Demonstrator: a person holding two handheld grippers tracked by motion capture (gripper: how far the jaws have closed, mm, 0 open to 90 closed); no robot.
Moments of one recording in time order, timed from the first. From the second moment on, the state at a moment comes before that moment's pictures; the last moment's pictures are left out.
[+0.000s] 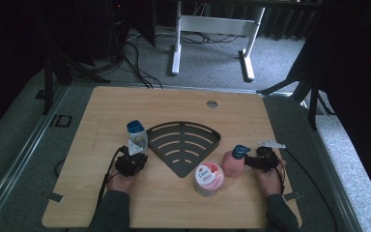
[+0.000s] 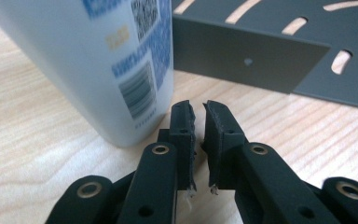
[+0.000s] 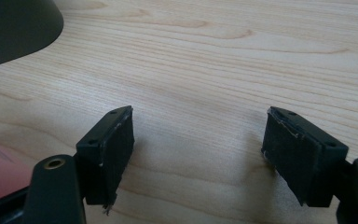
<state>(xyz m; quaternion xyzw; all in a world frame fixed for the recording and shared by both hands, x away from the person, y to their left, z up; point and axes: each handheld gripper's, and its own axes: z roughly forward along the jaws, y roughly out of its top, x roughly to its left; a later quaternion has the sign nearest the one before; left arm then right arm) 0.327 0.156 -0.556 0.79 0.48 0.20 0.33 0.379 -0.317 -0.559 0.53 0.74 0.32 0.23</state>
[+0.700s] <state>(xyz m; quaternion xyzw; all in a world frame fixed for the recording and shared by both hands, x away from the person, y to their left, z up) 0.322 0.160 -0.562 0.79 0.46 0.20 0.35 0.339 -0.317 -0.533 0.48 0.79 0.31 0.23</state>
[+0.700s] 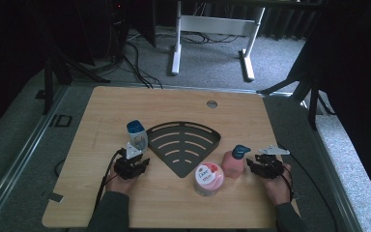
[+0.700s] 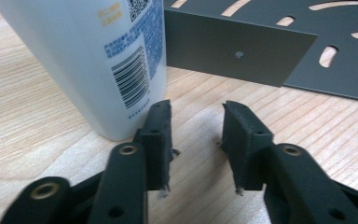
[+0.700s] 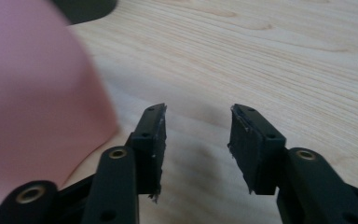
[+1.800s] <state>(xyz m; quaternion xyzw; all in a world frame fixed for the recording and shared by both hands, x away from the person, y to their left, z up) 0.321 0.155 -0.562 0.78 0.47 0.20 0.35 0.266 -0.290 -0.493 0.39 0.81 0.38 0.21</state>
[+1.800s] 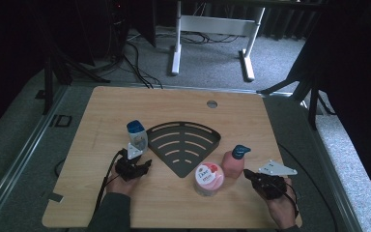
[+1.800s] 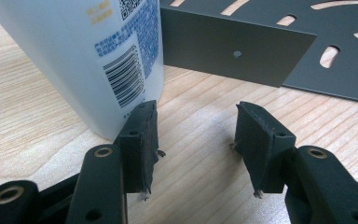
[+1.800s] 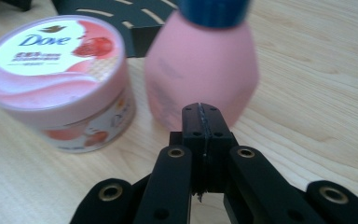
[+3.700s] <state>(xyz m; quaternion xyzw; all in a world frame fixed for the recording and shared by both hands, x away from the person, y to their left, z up) 0.321 0.154 -0.562 0.78 0.47 0.20 0.35 0.343 -0.280 -0.527 0.42 0.81 0.35 0.18</state>
